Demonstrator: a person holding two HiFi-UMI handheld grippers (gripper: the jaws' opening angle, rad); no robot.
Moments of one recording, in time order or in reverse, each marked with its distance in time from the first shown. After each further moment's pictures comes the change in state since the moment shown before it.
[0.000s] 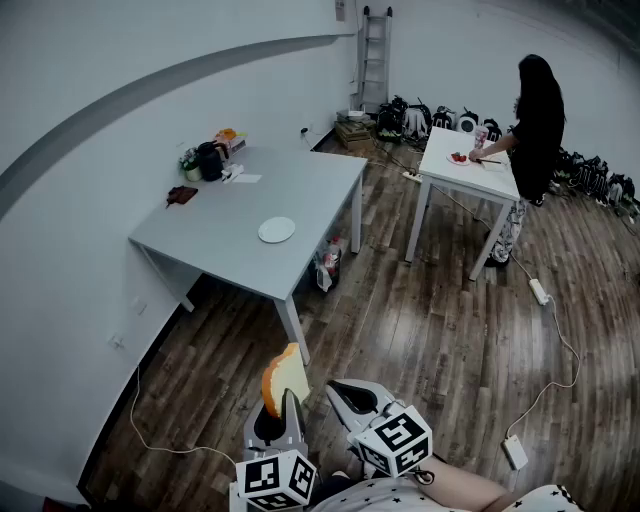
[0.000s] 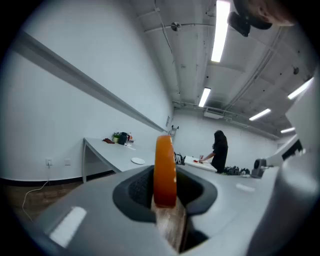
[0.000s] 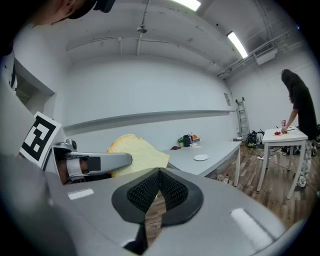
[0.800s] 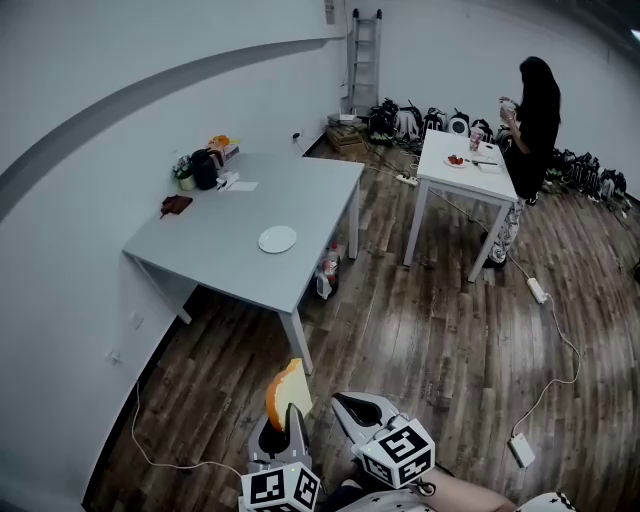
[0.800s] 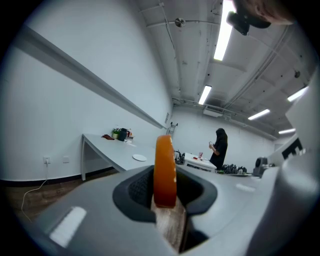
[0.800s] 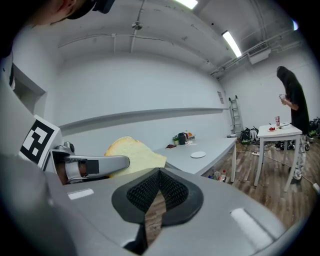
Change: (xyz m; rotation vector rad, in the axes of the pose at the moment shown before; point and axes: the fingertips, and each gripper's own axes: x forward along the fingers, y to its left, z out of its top) left arm 0.018 0.041 -0.006 -0.011 0.032 -0.020; right arm 0.038 0.004 -0.008 0.036 0.010 -0.061
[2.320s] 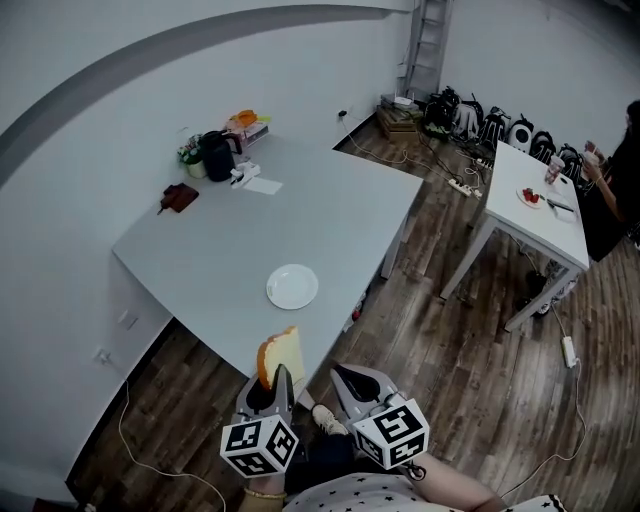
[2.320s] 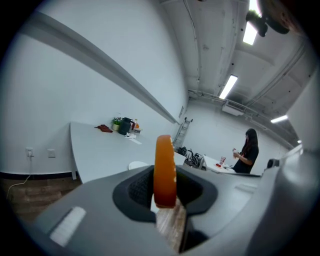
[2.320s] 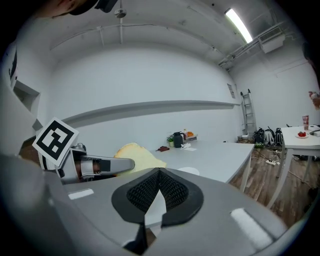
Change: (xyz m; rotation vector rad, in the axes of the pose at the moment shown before) left arm 0.396 0.088 0.057 -0.109 0.071 0.109; right arm 0.297 -0.248 0.106 -0.057 0.045 0.093
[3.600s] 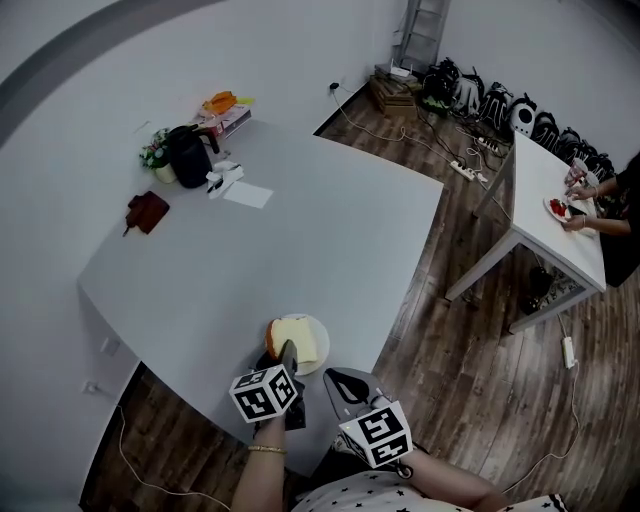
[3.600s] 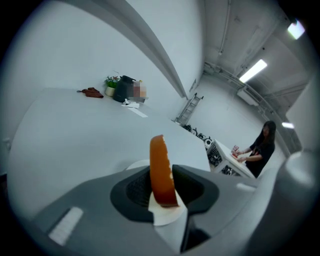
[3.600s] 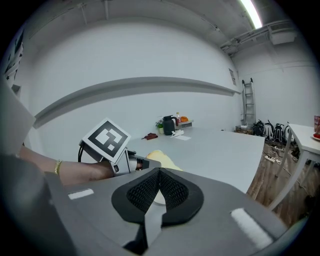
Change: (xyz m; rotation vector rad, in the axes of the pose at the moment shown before) left arm 0.297 0.099 -0.018 -0.089 0.345 -0.008; right arm 0.203 -0.108 0.002 0.006 0.177 -0.059
